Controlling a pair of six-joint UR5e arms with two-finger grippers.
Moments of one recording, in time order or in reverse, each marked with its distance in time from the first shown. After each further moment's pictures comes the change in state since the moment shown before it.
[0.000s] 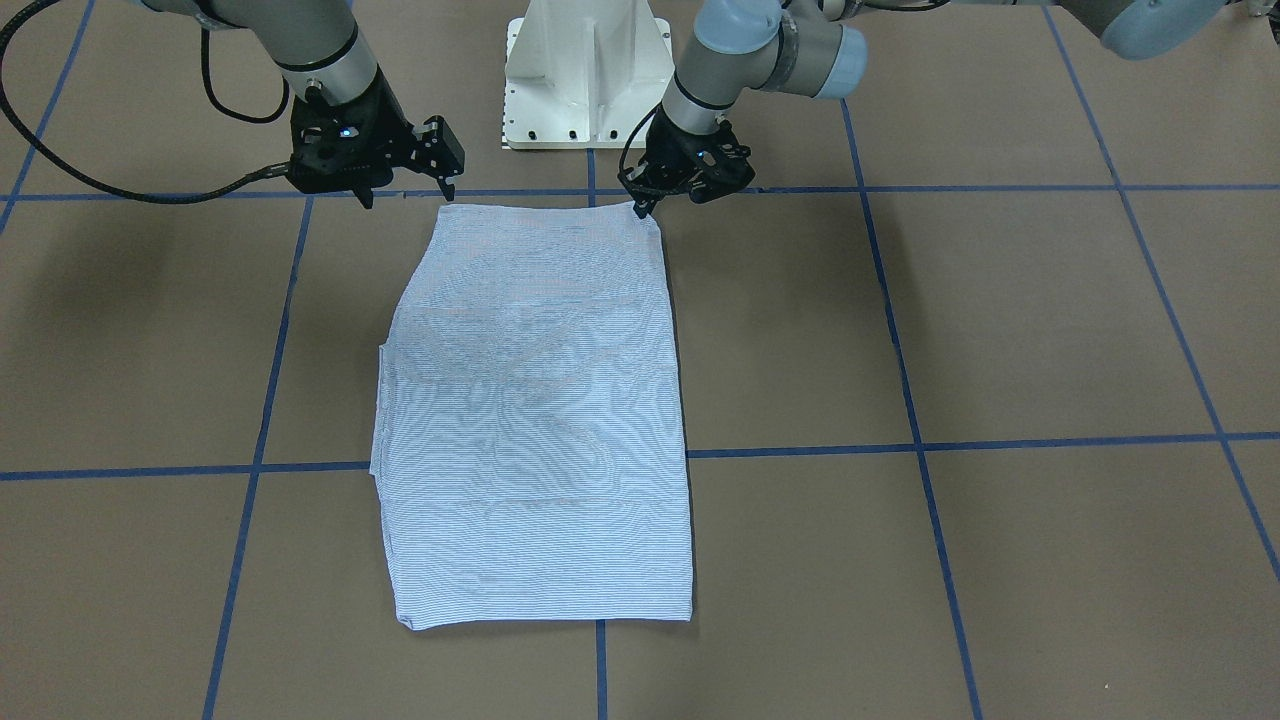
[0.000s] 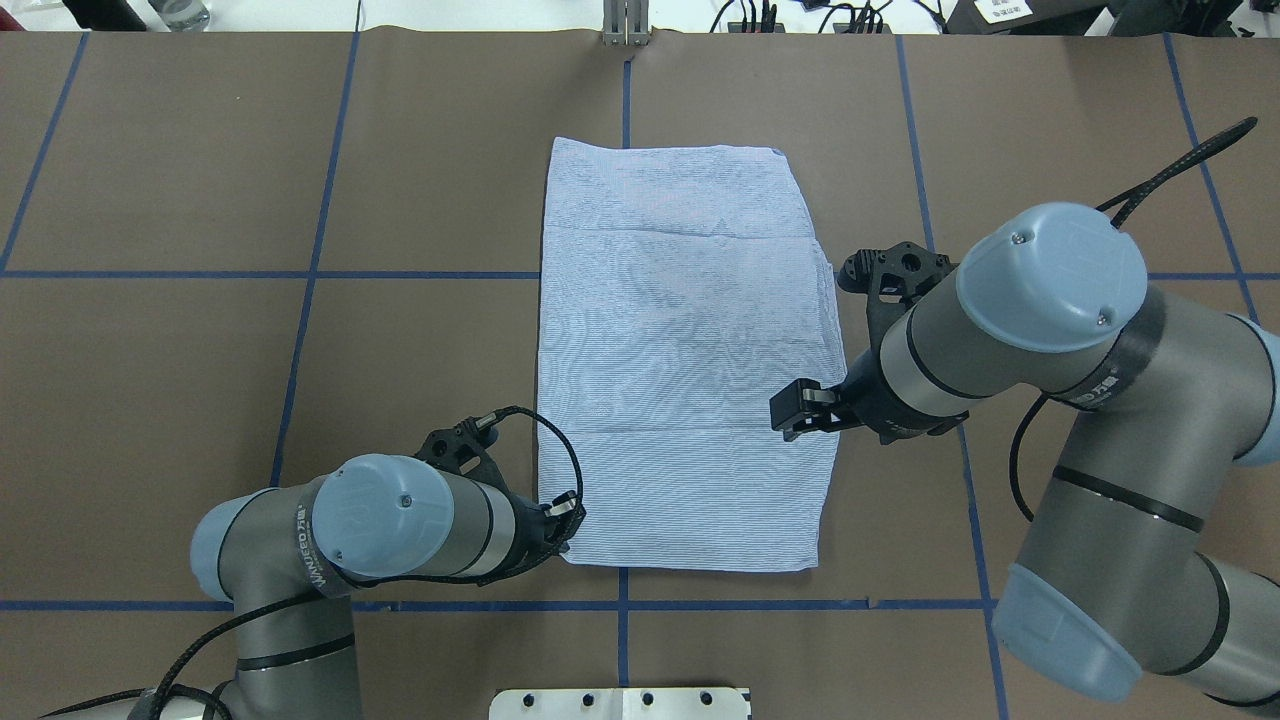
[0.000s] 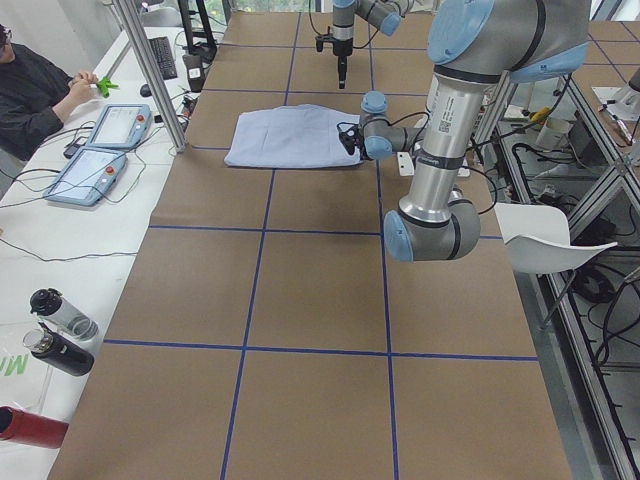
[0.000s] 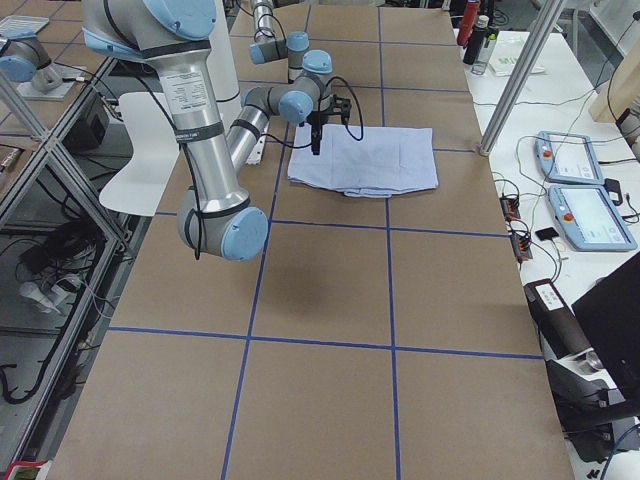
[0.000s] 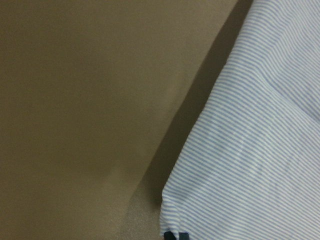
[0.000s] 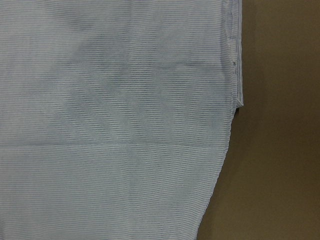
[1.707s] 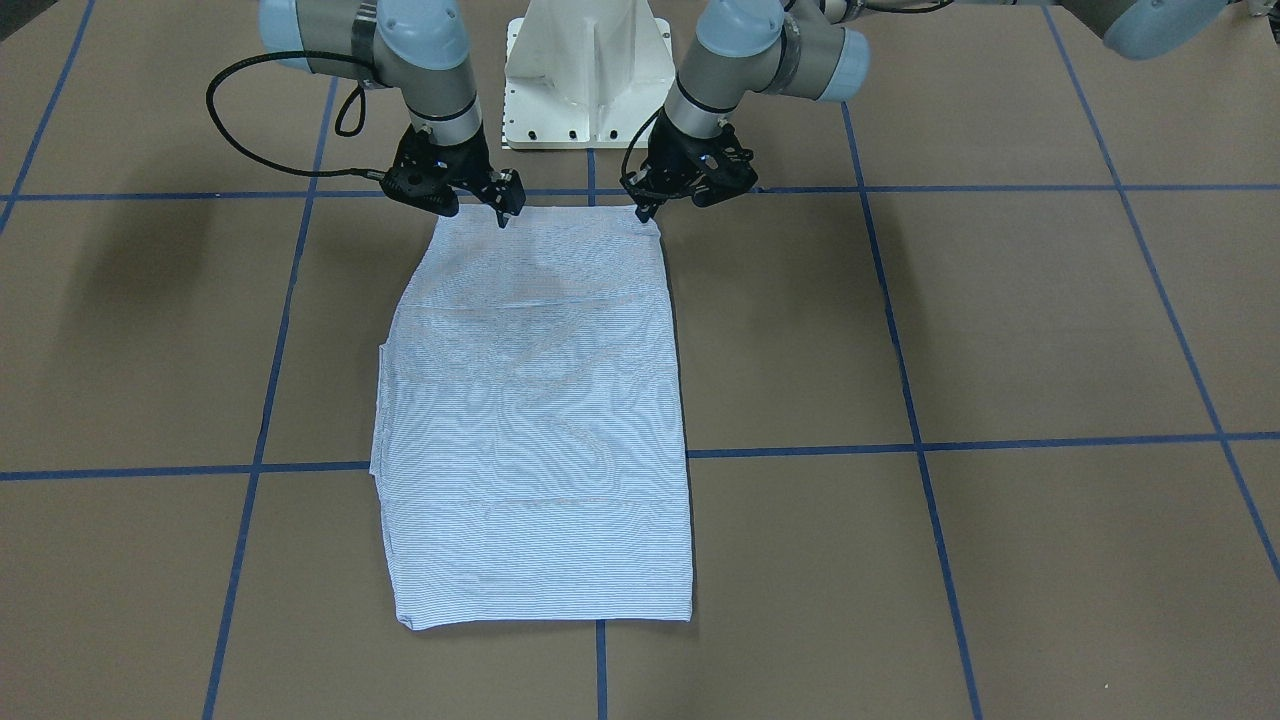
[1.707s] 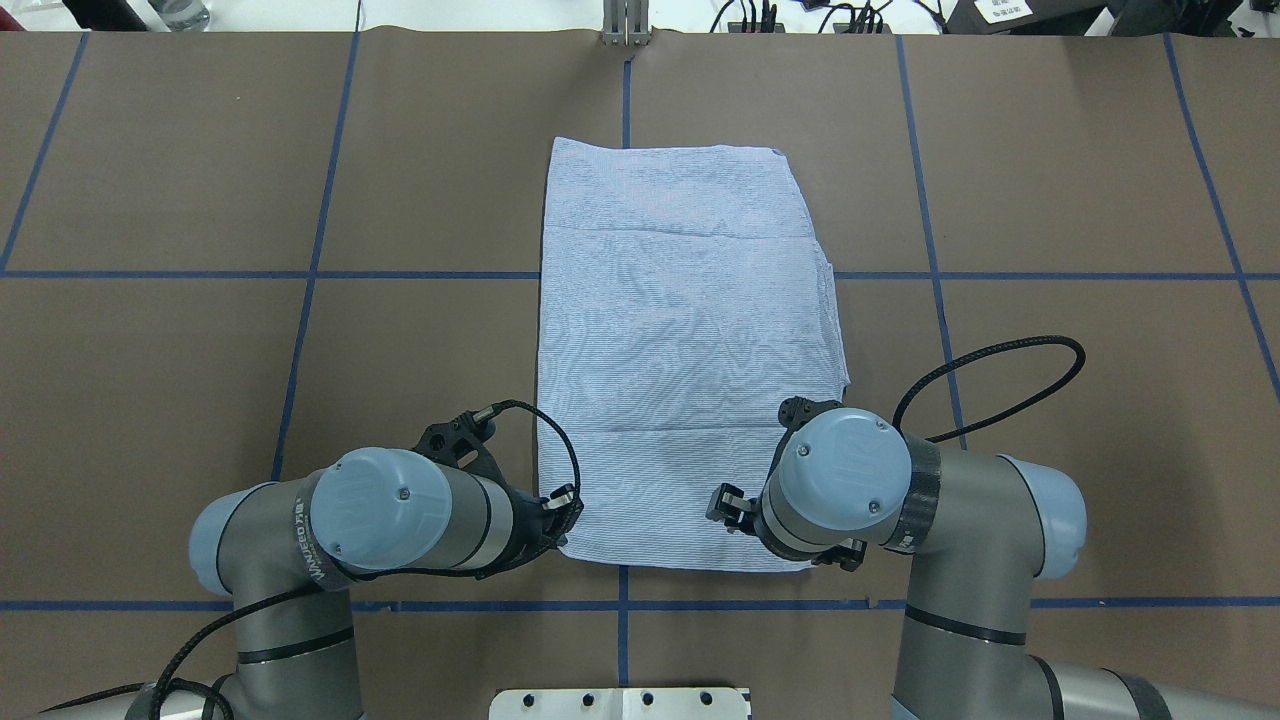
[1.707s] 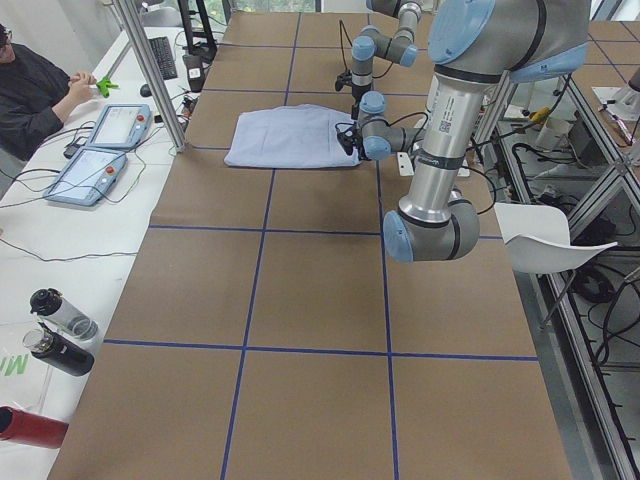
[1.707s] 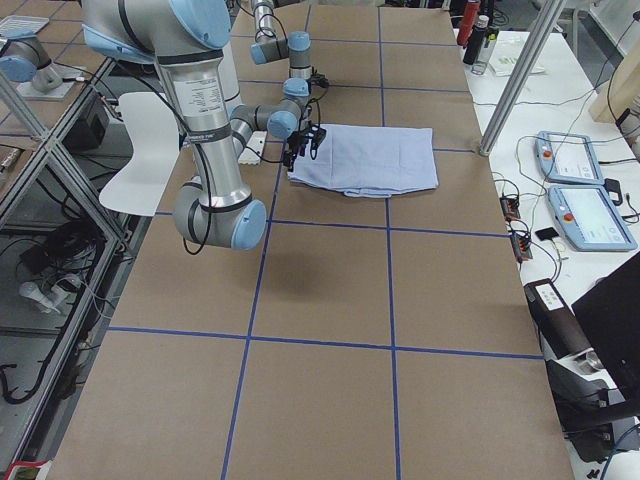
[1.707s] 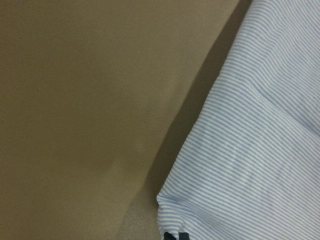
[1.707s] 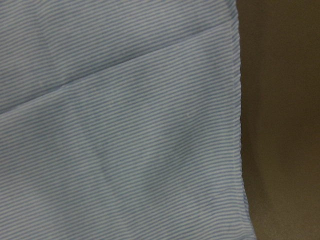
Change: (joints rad) left arm -0.008 0.000 0.004 -0.002 0.000 0.000; right arm -0.237 0.035 -0.205 0.075 -0.167 0.468
